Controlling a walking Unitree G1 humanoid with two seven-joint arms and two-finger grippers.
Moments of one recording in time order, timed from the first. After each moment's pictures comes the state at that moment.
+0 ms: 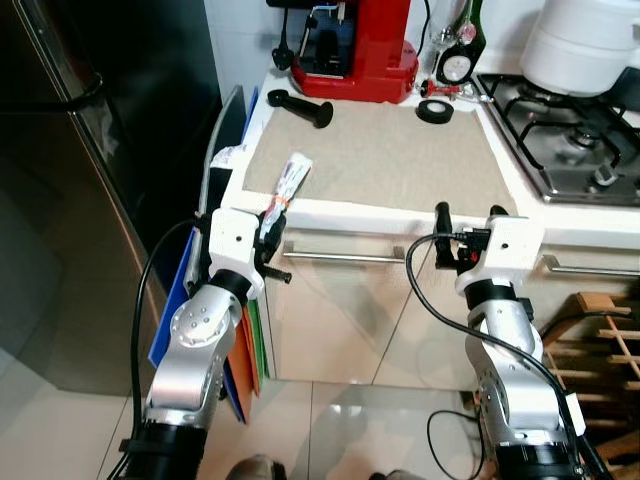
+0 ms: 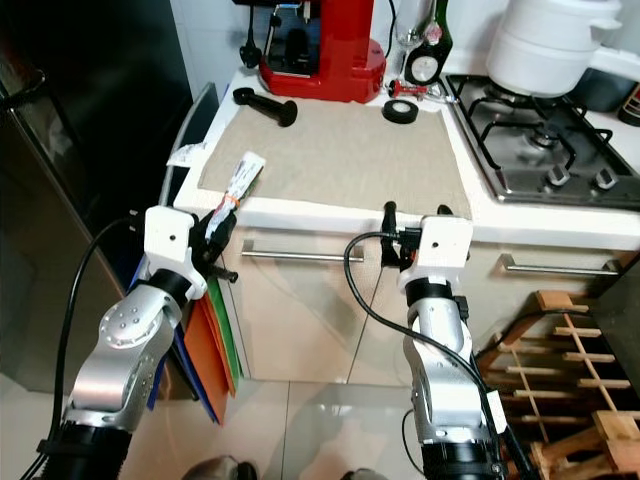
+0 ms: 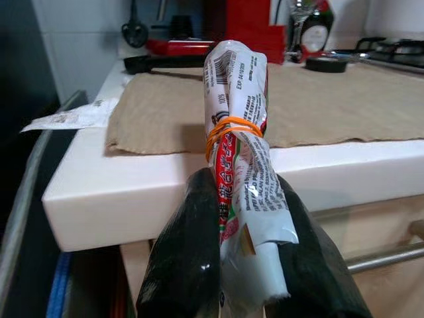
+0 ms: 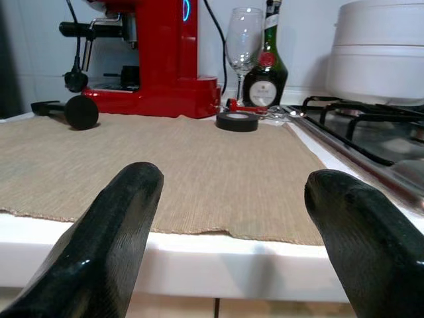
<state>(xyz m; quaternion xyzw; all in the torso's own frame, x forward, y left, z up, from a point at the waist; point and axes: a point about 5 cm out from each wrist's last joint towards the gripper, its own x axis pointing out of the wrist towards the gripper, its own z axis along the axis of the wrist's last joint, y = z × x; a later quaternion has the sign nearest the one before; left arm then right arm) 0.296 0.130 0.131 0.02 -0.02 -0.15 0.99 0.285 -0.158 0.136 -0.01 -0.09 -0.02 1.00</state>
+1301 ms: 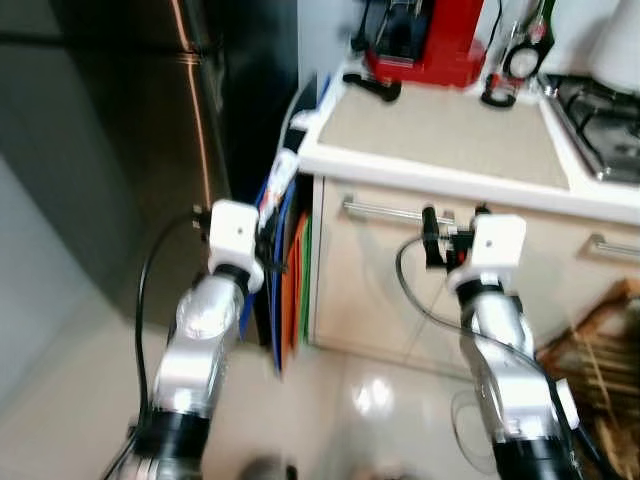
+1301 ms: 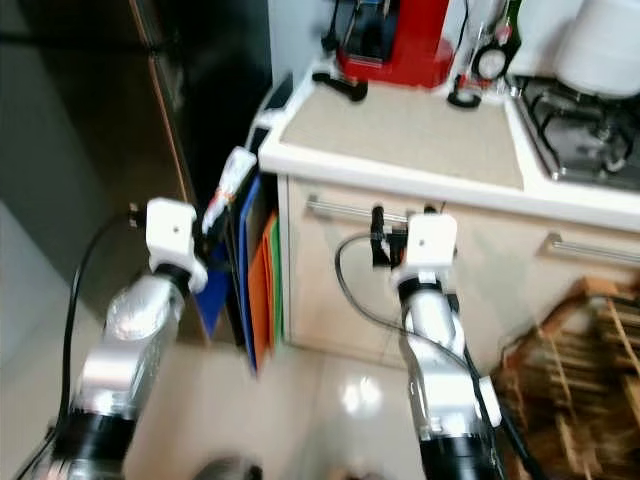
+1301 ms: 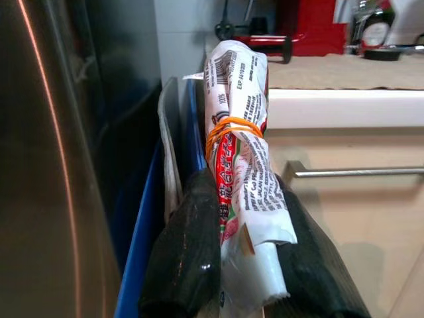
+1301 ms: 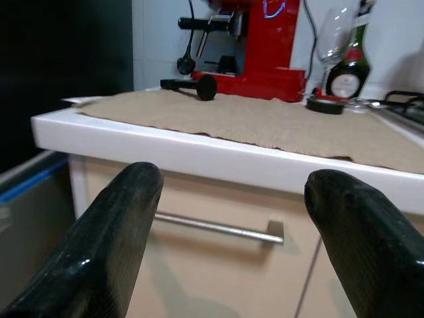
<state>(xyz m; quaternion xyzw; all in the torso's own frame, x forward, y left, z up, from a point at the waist) 0.308 0.130 0.133 0.04 -0.03 -0.12 0.99 0.289 -0.150 0.129 -0.02 -0.07 0.00 1.00</state>
